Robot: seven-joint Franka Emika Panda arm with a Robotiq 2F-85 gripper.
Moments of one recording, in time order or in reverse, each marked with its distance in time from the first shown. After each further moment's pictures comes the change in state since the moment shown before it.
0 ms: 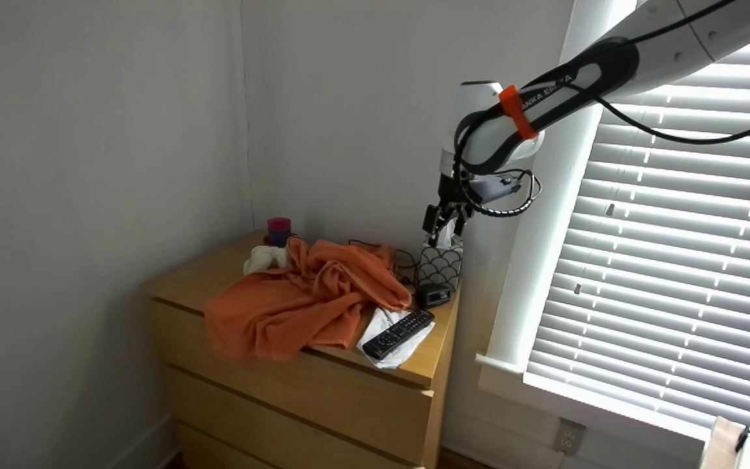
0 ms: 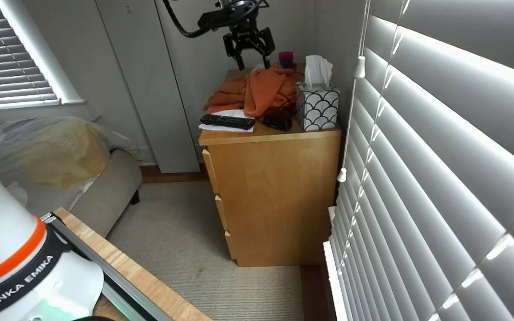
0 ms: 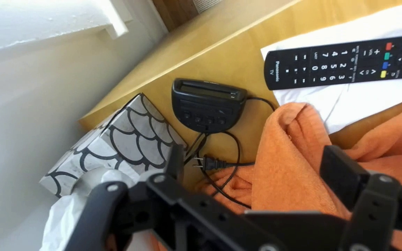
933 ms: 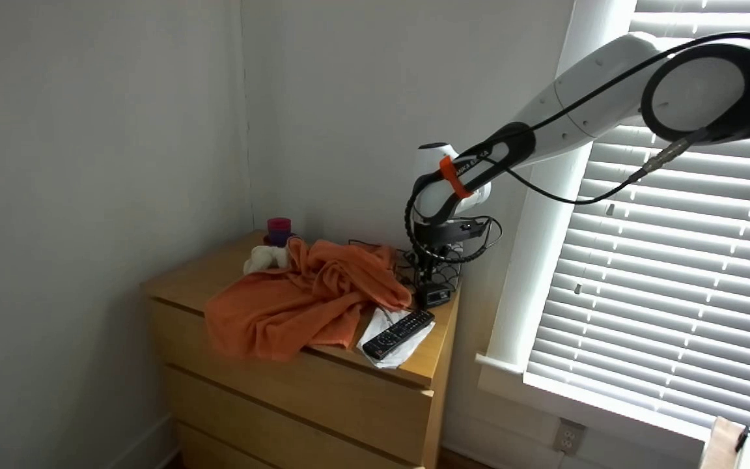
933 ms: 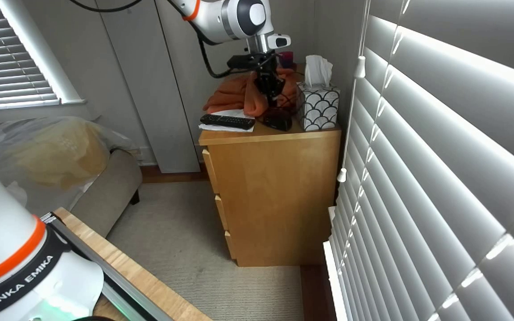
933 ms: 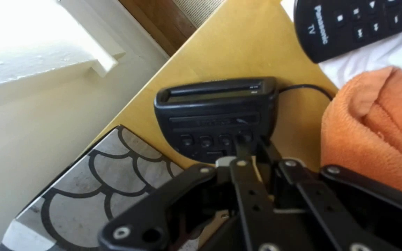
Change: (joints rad) arm 0.017 0.420 -0.050 0.339 0.042 -0.043 0.235
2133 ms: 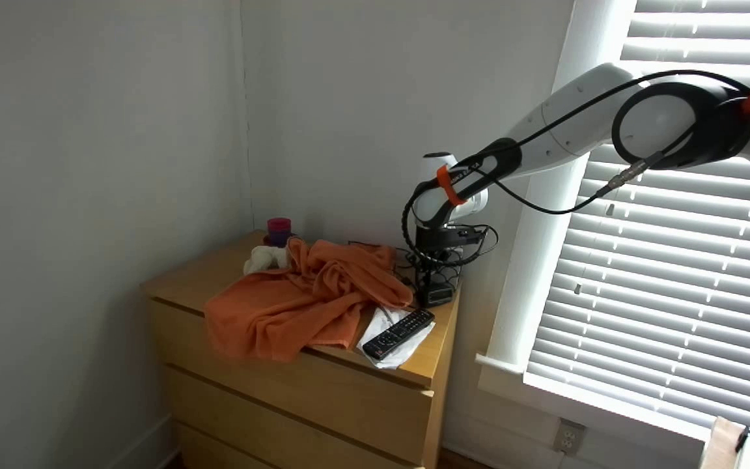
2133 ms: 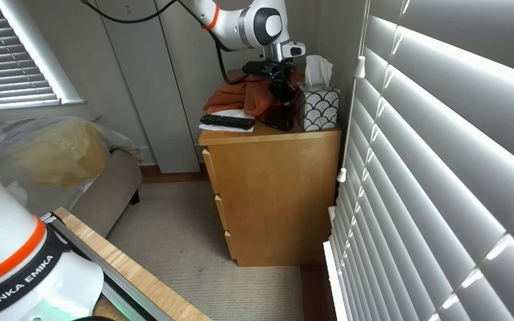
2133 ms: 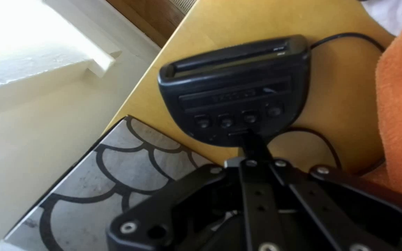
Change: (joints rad) arm -0.057 0.122 -0.002 0.137 0.059 0.000 0.034
